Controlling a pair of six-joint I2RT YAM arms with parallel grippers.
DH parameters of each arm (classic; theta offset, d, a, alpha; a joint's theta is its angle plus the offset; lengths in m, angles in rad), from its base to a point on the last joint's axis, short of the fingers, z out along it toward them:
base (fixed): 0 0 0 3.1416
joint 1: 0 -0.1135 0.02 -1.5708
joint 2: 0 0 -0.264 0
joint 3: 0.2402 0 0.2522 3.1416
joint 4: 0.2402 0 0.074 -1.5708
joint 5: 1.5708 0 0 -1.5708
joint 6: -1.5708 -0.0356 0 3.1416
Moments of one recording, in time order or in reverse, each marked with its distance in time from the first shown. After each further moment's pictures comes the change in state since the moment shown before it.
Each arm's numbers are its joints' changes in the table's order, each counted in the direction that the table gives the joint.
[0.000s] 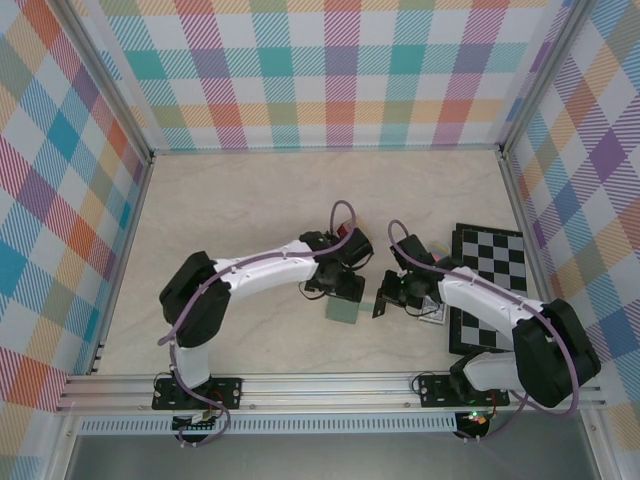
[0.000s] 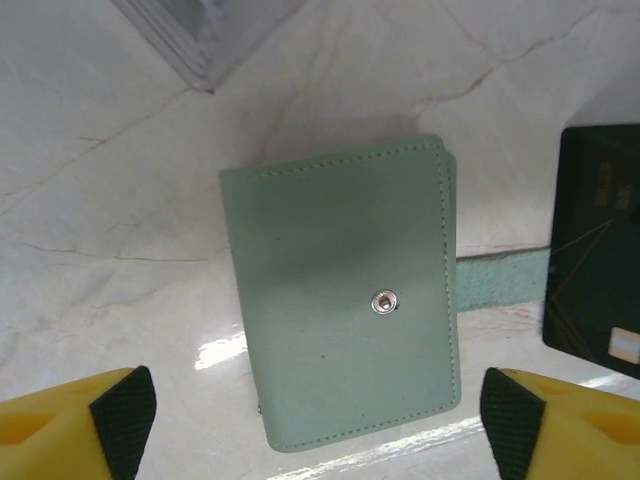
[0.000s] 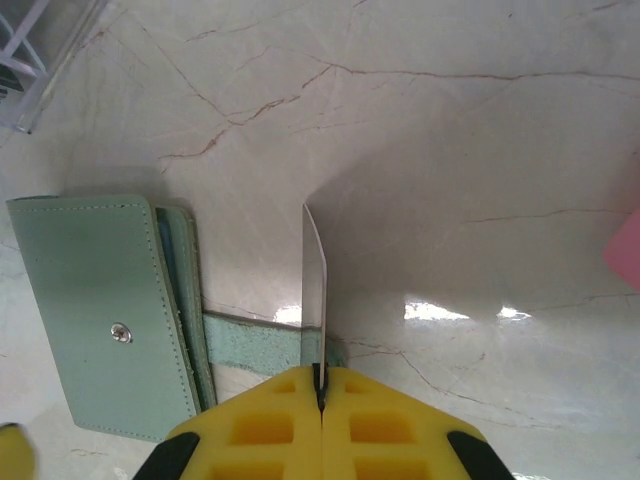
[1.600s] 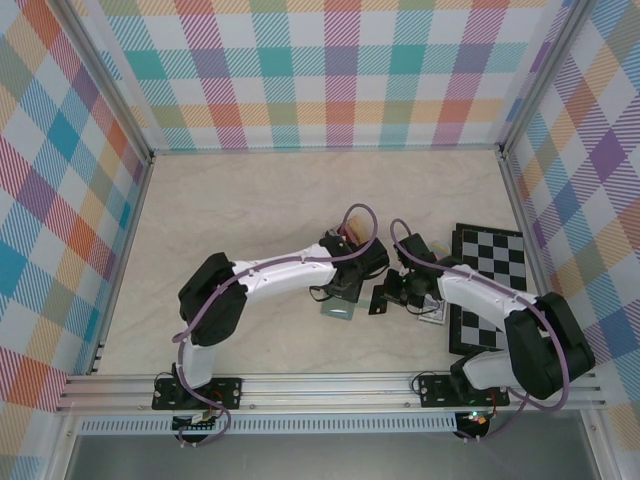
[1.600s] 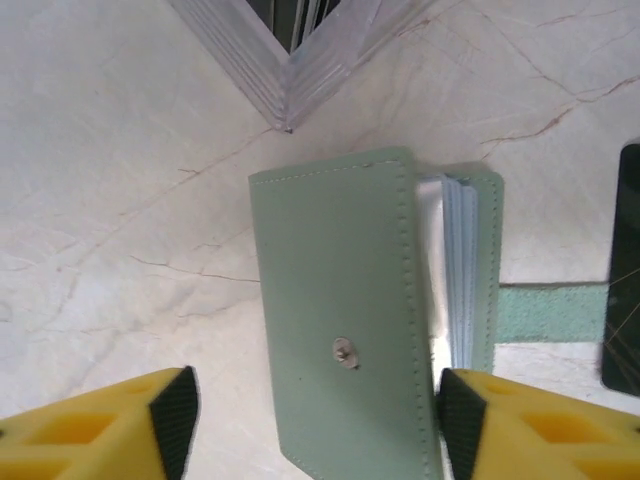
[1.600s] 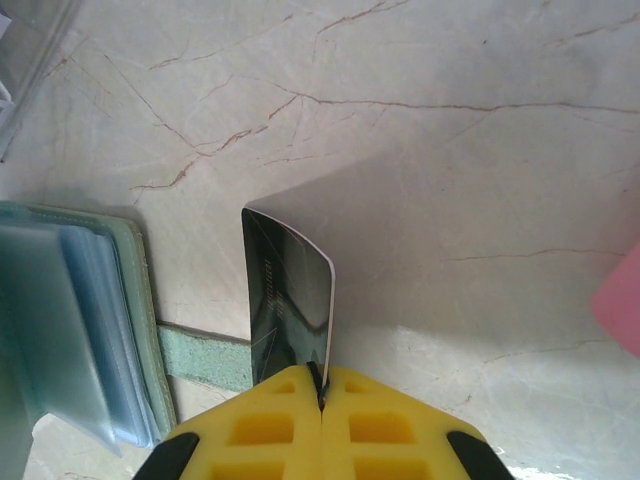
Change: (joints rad) left arm 0.048 -0.060 0.095 0.119 -0.219 0.055; right arm 0.051 -0.053 -0.008 -0.041 -0.026 0.020
